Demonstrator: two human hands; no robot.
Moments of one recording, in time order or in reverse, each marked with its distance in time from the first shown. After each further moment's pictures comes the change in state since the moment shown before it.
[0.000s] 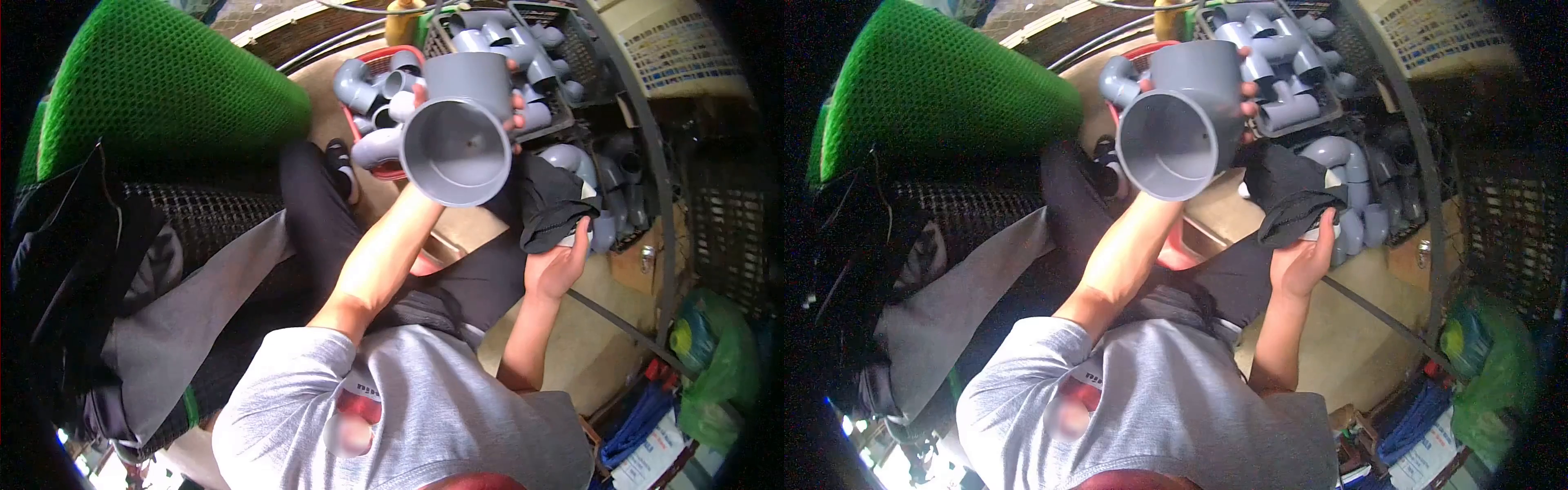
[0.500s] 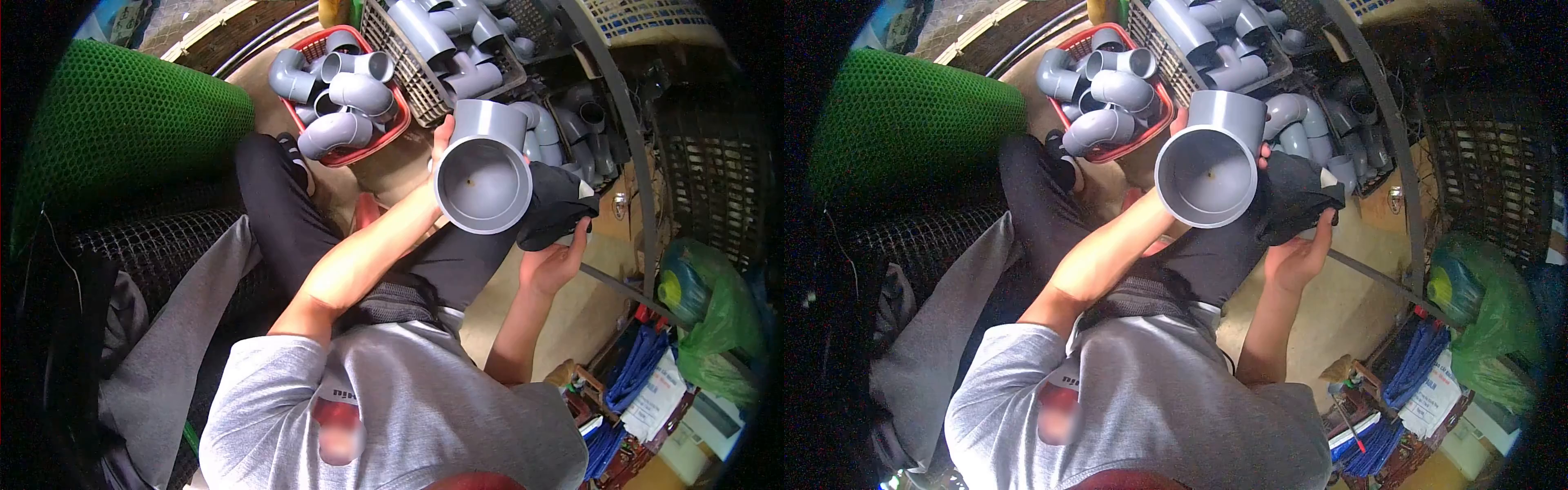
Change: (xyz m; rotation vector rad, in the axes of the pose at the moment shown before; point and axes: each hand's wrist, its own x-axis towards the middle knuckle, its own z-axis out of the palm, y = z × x) left_hand -0.050 -0.098 -0.079 -0.401 0.219 -0.226; right_hand -0.029 -0.029 -0.029 -0.103 0.207 -0.215
